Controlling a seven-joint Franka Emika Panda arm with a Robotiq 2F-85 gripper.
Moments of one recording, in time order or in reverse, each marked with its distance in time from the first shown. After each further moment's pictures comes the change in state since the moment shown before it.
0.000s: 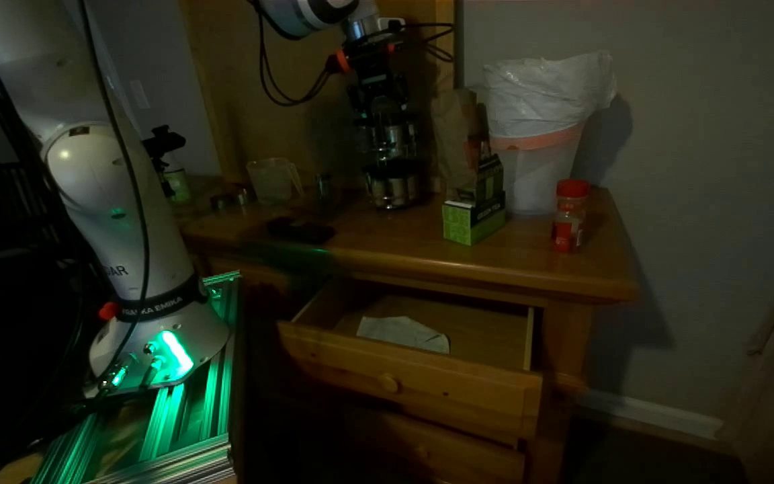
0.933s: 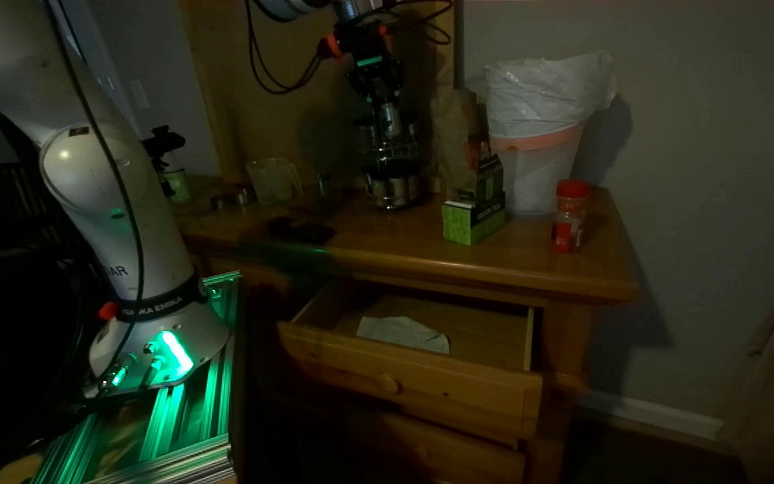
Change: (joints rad) arm -0.004 -0.125 -0.029 -0.056 0.081 0.032 -0.001
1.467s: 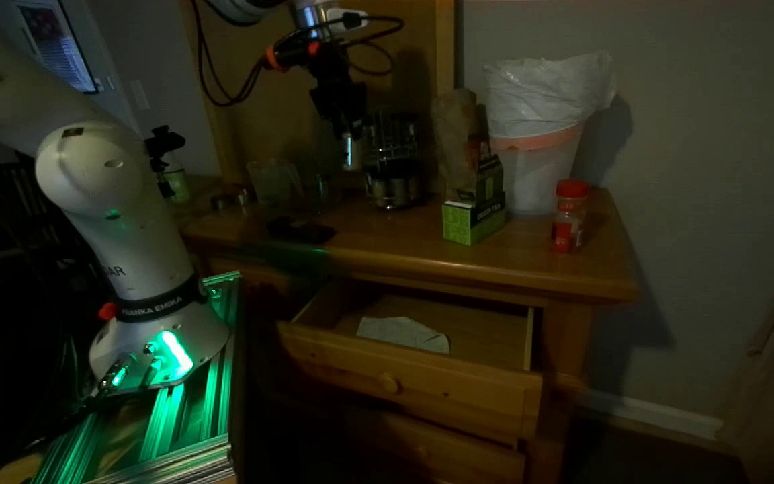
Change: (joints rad) arm -0.053 -0.337 -0.041 -0.323 0.010 -0.210 0.250
